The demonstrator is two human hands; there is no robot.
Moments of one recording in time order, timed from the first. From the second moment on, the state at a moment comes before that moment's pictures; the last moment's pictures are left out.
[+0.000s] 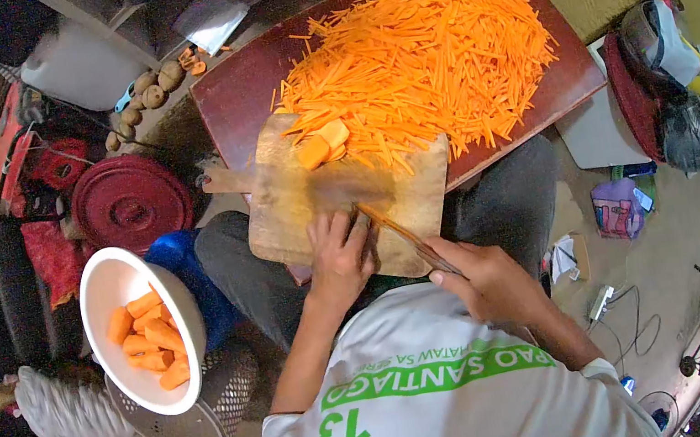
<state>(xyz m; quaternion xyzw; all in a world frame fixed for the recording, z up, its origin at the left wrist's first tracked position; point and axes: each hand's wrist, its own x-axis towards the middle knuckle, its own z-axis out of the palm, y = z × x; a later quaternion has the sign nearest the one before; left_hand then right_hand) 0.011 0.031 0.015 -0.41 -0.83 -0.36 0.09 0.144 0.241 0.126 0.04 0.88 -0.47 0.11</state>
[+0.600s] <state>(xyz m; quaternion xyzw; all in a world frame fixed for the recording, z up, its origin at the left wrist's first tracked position) 0.010 0.025 0.008 -0.41 -0.82 -0.40 0.09 0.120 0.237 0.128 -0.02 0.90 -0.43 0.12</state>
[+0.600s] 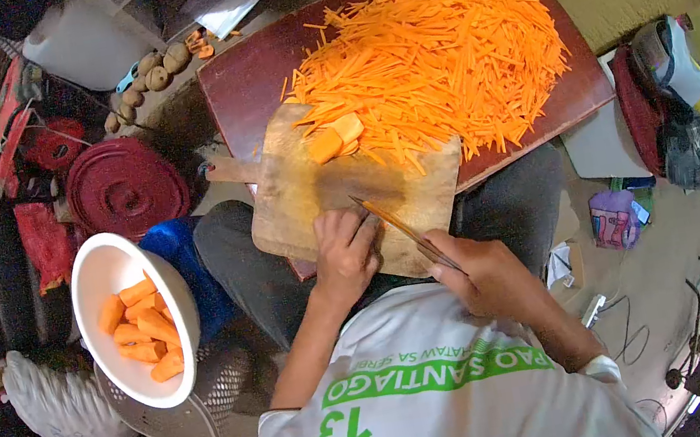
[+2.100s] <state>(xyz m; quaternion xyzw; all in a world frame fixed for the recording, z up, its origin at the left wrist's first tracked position) 0.013 0.021 -0.001 -0.41 -0.82 -0.39 0.12 0.110 0.225 0.121 0.04 0.90 -0.41 0.15</state>
